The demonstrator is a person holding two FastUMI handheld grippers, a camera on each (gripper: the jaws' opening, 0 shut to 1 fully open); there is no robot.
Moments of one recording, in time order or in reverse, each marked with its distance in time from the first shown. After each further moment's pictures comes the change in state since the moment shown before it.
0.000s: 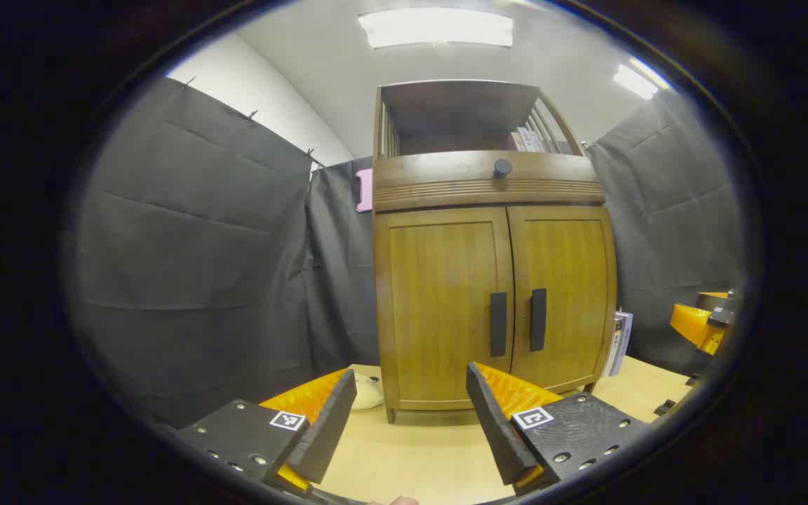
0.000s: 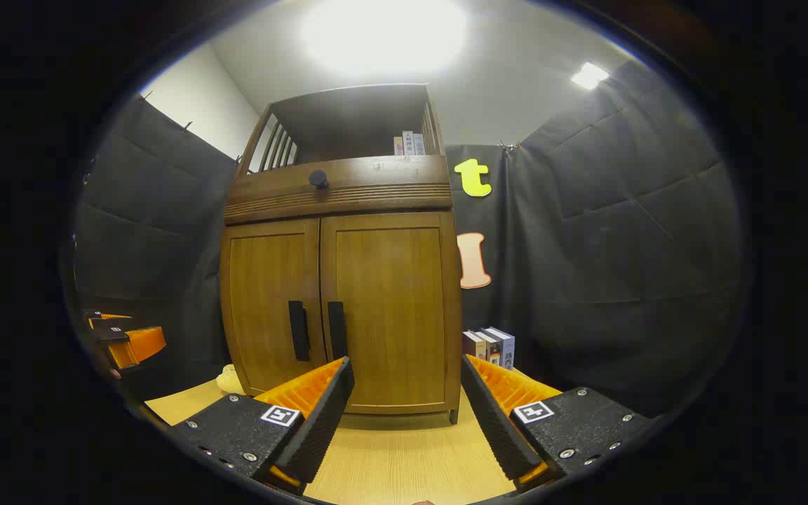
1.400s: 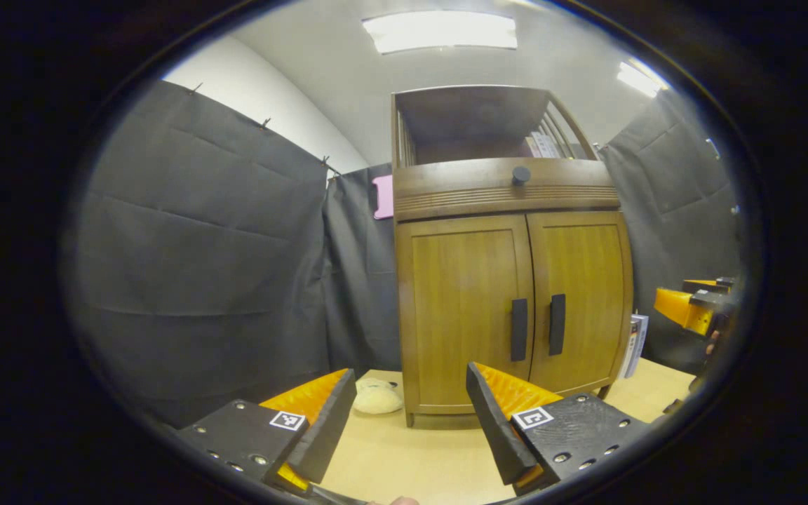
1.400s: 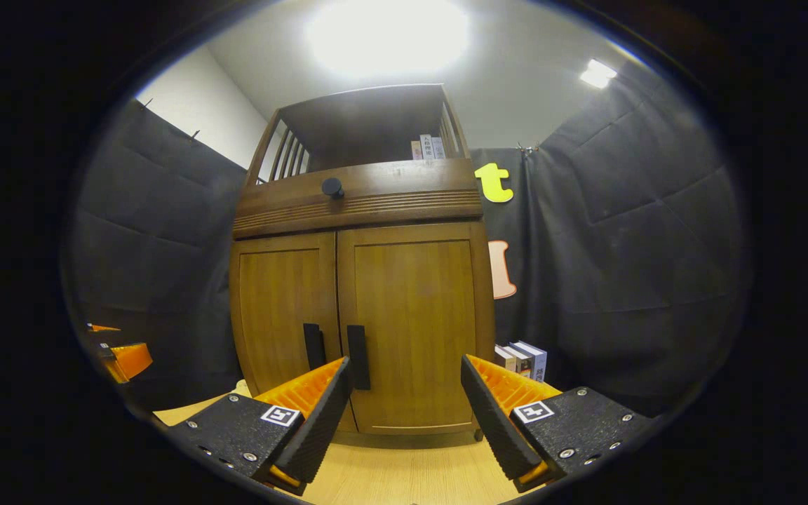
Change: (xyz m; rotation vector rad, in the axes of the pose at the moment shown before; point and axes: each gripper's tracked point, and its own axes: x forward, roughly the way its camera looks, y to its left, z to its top) left arm -0.012 0.034 0.010 0.014 -0.030 0.085; right arm 0.055 0.033 0.029 0.013 -0.044 0.089
